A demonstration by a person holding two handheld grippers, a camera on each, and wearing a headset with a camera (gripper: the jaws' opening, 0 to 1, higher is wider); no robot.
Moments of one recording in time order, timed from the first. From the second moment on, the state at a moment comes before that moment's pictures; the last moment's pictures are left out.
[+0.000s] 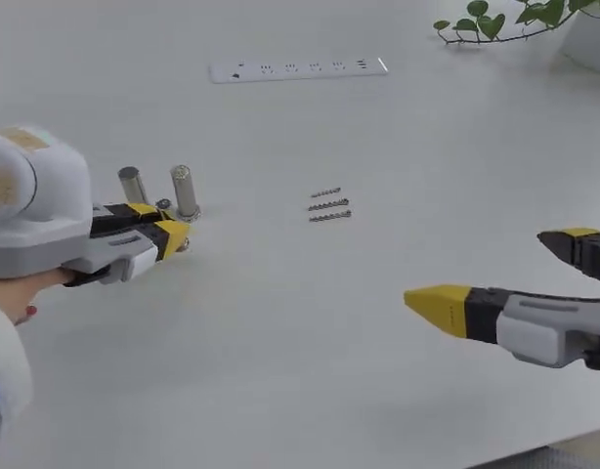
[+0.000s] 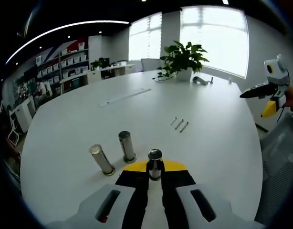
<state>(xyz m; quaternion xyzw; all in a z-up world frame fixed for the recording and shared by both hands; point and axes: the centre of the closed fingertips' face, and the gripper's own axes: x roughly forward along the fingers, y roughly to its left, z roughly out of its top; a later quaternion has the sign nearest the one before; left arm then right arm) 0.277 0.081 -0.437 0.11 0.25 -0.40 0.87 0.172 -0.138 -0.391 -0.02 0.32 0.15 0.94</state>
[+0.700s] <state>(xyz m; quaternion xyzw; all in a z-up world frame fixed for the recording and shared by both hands) 0.227 0.016 -0.453 0.12 0.27 -0.48 0.83 0.169 -0.146 -0.385 0.00 0.31 0.14 0.94</state>
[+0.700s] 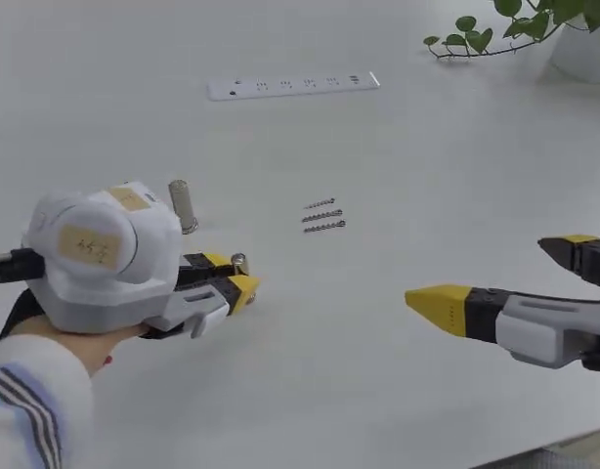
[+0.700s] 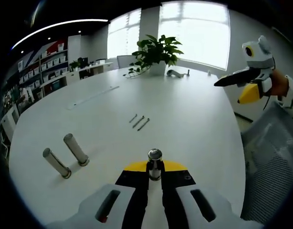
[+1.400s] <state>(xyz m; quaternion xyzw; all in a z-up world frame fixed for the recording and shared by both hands) 0.213 0.002 -0.467 0.15 0.26 -0.49 0.82 0.170 -0.148 -0.380 0.01 0.30 0.15 0.94</state>
